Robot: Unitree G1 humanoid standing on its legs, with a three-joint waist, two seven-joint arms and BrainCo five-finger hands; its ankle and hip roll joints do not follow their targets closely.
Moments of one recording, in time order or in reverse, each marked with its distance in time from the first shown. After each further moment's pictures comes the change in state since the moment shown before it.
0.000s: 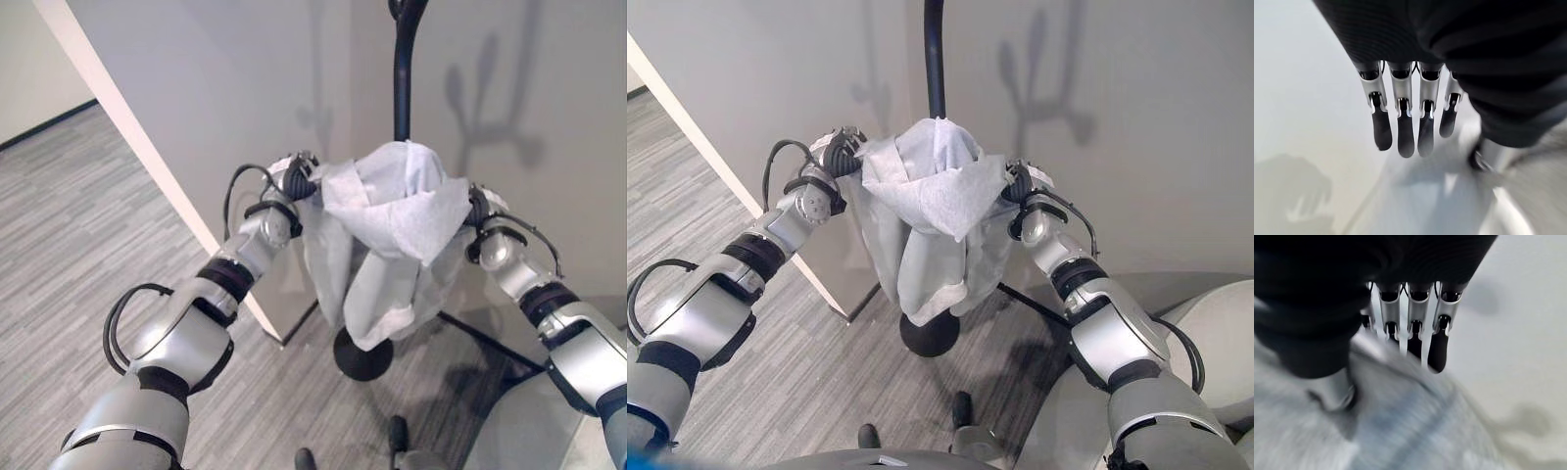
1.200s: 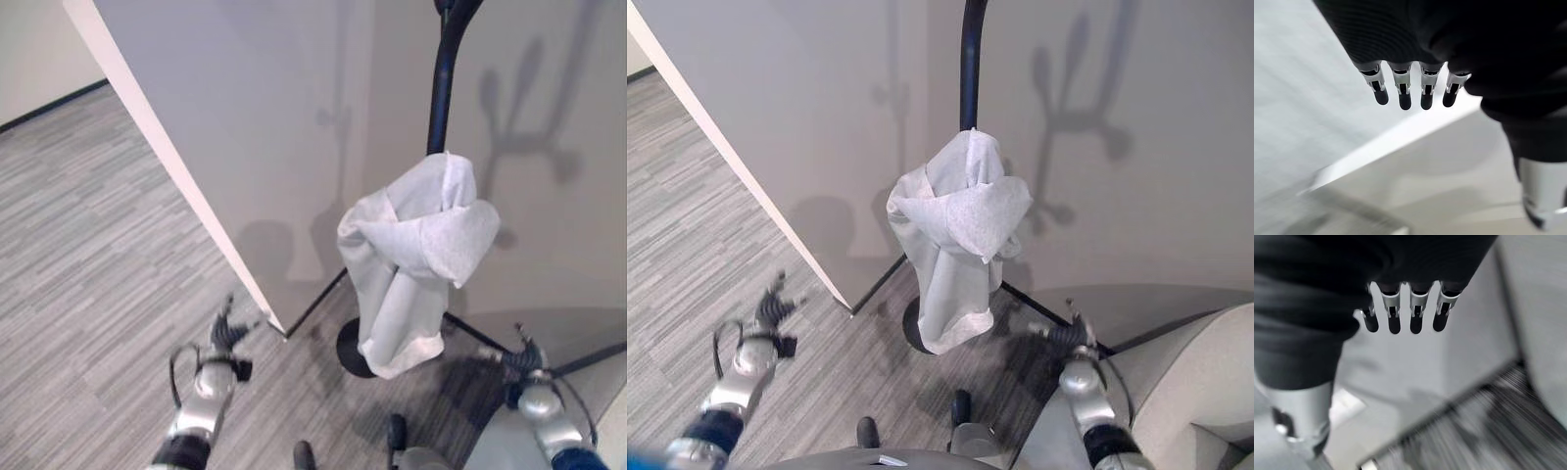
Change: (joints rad) left arm 1.116 -0.138 0.604 -0.303 -0.194 -0.018 -0.119; right arm 0.966 0.191 -0.516 -0.234 0.081 -0.043 0.059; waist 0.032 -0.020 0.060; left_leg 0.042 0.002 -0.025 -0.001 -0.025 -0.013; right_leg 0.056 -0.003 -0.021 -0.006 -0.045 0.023
